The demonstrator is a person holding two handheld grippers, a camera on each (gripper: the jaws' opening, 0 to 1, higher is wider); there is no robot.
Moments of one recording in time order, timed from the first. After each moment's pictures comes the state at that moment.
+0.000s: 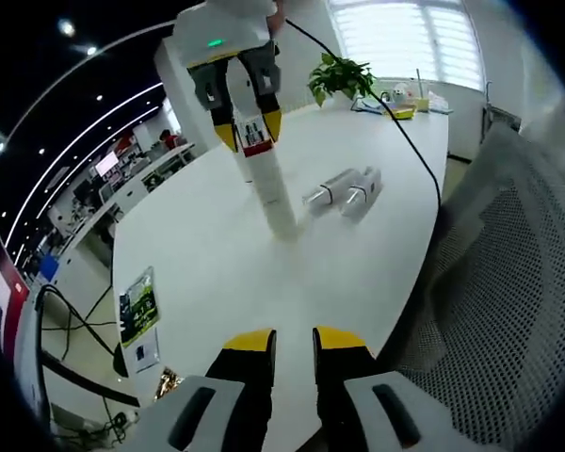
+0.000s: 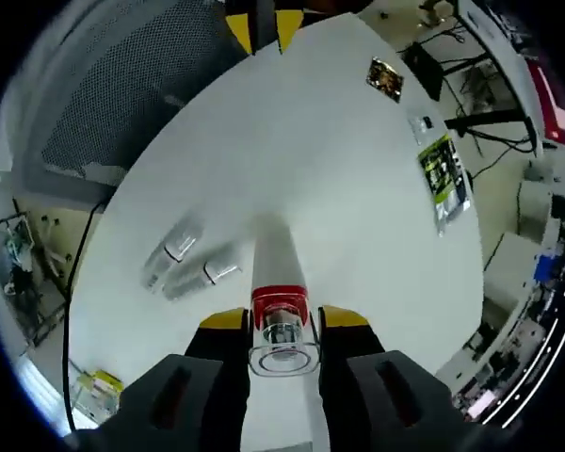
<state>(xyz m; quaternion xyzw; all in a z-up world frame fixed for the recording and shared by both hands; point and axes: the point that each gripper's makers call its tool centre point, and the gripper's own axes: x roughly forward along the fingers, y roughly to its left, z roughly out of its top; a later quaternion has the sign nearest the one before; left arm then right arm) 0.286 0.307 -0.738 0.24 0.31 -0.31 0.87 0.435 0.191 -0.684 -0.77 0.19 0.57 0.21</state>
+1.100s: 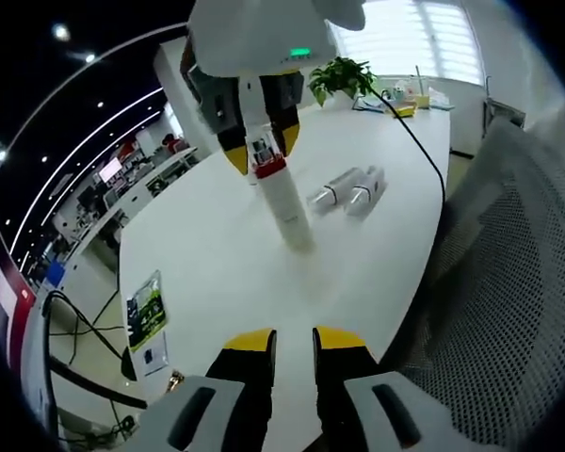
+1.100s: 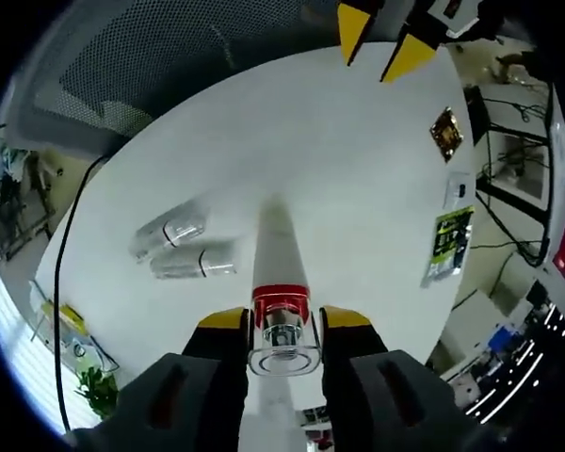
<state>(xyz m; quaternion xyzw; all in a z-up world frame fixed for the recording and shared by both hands) 0.288 0.310 -0.734 0.25 0.30 -0.30 0.87 0.411 0.203 -0.695 -0.82 0.13 0.54 0.12</state>
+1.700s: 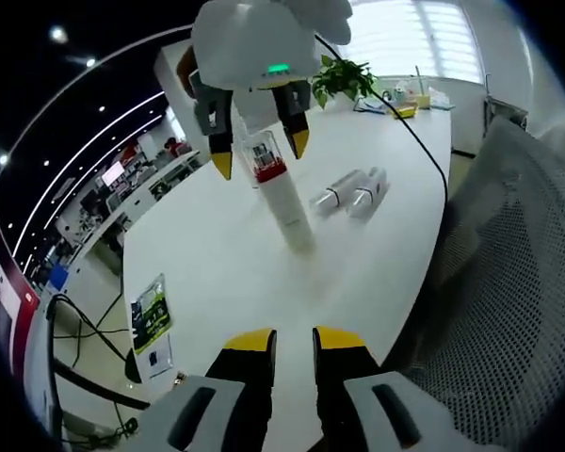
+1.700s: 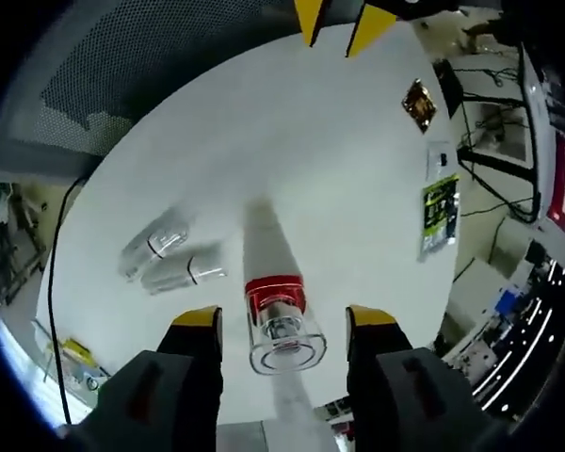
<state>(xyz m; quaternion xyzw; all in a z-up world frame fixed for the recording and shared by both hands) 0.289 0.311 -0.731 0.25 0.30 -0.30 0.87 0.422 0.207 -0.691 -0.81 0.15 0.53 0.22</state>
